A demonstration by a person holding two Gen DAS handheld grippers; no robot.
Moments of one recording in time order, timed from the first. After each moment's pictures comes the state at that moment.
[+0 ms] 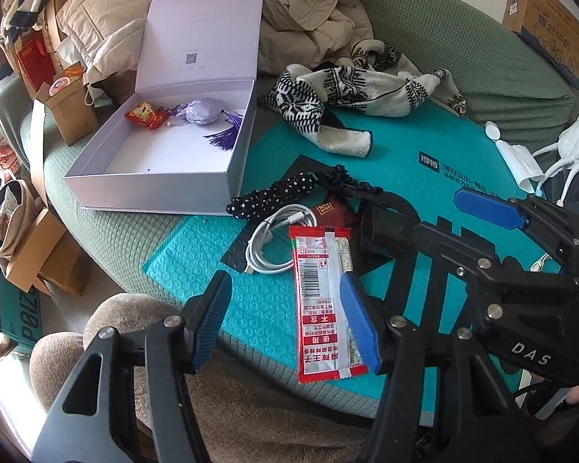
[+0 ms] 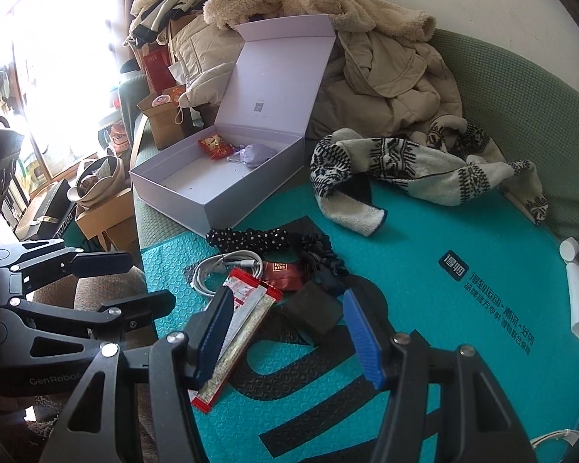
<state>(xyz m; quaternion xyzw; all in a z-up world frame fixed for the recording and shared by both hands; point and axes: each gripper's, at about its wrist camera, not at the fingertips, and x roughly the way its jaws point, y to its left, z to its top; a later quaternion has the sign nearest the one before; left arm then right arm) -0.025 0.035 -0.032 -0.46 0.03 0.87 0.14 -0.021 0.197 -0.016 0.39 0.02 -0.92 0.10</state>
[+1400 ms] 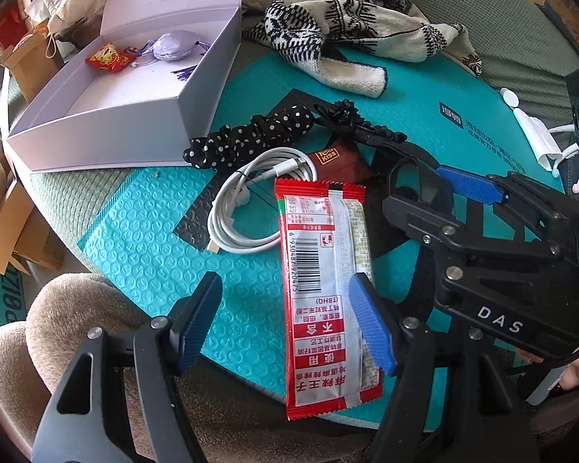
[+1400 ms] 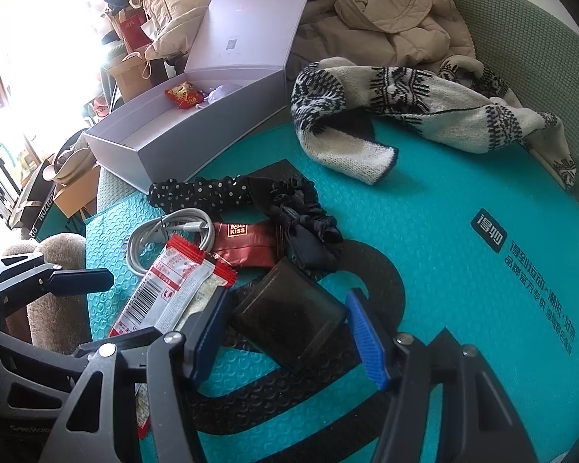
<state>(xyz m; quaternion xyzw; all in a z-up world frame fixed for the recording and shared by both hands) -0.065 0.060 -0.108 -0.54 0.03 0.83 0.15 -0.075 0.212 -0.091 0.46 0.02 -0.88 0.10</state>
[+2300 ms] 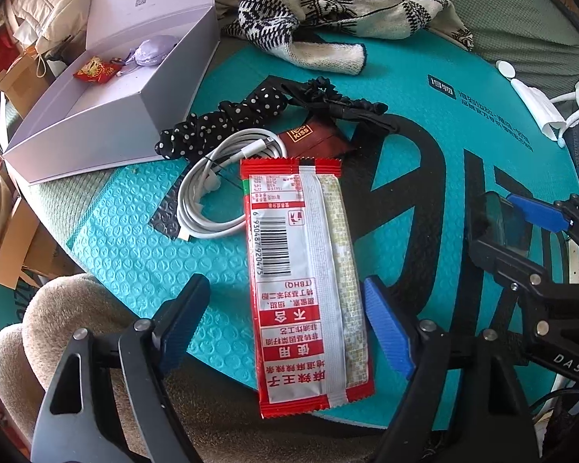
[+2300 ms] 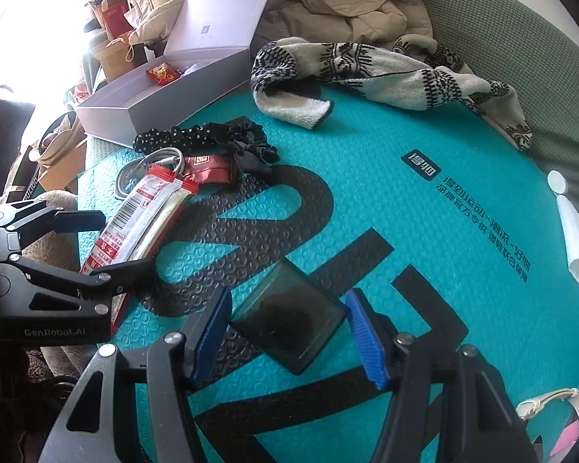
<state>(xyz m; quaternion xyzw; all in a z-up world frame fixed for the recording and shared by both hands) -0.052 0.081 -0.116 -0.53 0.07 0.83 0.15 -0.009 0.248 -0.086 0.48 0.03 -0.88 0.05</state>
